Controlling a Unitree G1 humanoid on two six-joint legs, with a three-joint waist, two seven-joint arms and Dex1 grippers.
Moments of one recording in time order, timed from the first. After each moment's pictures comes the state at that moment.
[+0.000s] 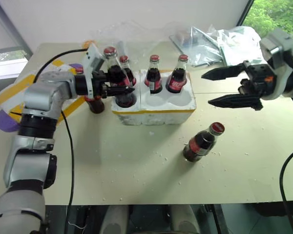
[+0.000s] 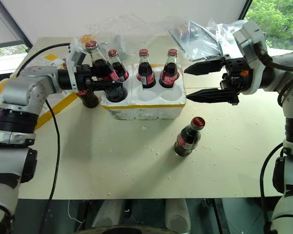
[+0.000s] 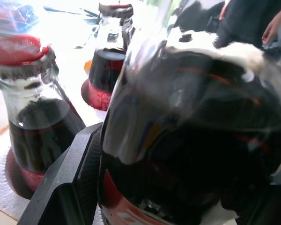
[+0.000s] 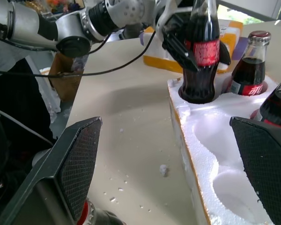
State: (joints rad) left arm -0.99 0.62 -0.10 0.41 -0.46 0.58 -1.14; right arm -0.86 -0.97 -0.07 0.09 0.69 0.71 1.51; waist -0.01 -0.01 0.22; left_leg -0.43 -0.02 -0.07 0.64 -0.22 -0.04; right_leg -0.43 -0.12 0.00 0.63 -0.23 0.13
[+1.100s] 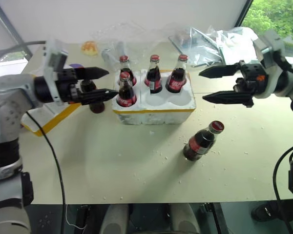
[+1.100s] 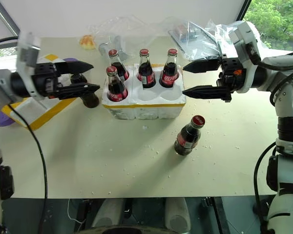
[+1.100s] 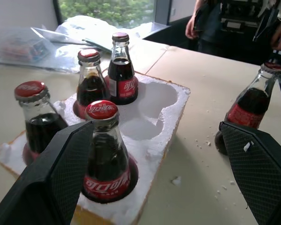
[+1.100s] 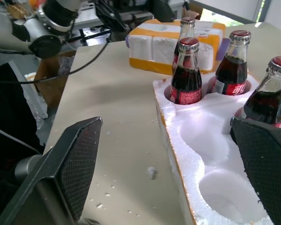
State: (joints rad) left arm -0.65 0.87 0.31 -0.24 -0.74 0.93 -1.05; right arm -0.89 -0.91 -0.05 0.17 0.63 0.65 1.48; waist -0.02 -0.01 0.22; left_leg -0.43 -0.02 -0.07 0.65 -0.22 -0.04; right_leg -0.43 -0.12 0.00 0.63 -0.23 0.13
